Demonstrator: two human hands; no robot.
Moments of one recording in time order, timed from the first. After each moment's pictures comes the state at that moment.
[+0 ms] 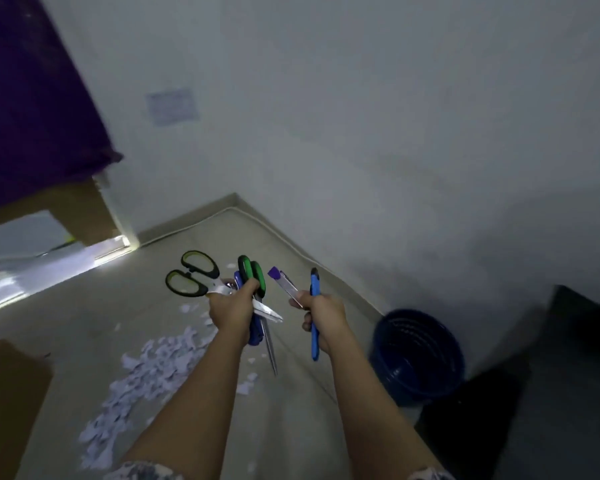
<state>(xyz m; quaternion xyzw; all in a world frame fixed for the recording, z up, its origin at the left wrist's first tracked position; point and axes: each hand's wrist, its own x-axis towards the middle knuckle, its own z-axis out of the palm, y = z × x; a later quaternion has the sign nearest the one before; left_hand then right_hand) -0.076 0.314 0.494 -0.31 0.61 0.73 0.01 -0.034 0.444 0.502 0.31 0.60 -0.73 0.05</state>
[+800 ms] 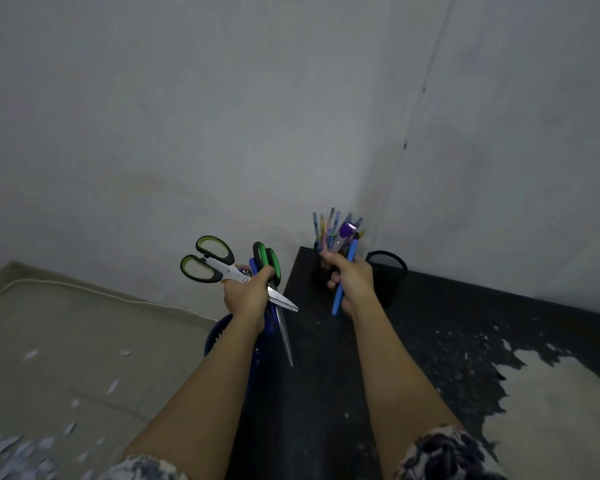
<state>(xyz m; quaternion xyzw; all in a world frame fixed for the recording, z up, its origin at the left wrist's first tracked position) 0.098 0.757 0.558 -0.06 0.64 0.74 0.19 0.193 0.874 0.580 0.39 0.48 -0.72 -0.33</state>
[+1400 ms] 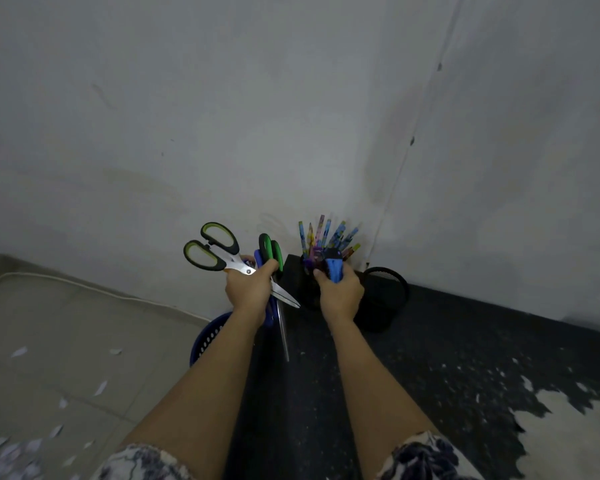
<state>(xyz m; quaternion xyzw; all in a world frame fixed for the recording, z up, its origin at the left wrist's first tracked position) 0.071 0.854 0.551 -0.06 0.69 0.70 0.18 0.152 0.946 0.517 0.50 0.63 -0.49 -0.33</state>
